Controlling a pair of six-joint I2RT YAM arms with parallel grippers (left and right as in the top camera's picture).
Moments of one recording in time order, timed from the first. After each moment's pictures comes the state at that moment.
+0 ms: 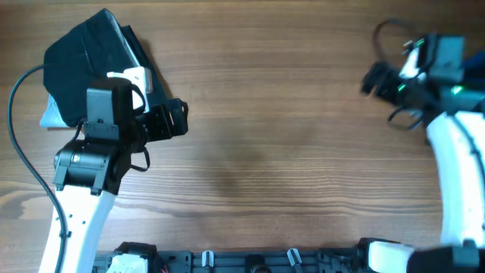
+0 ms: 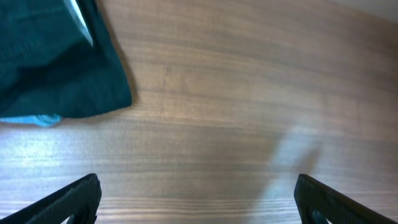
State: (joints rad) left arm -0.14 1.11 1.11 -0.84 0.14 -0.33; right arm -0.15 1.46 1.39 -0.93 -0.01 0.31
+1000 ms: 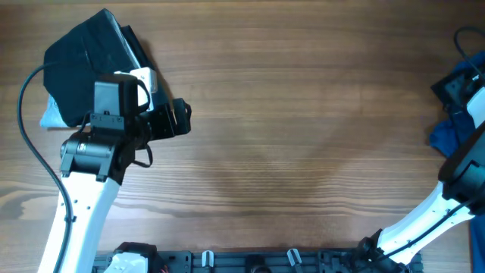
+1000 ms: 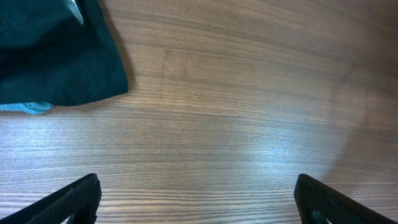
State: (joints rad) left arm -0.14 1.16 1.11 -0.85 0.16 -0.33; right arm -0.60 2.11 1.46 -0.28 0.16 0.32
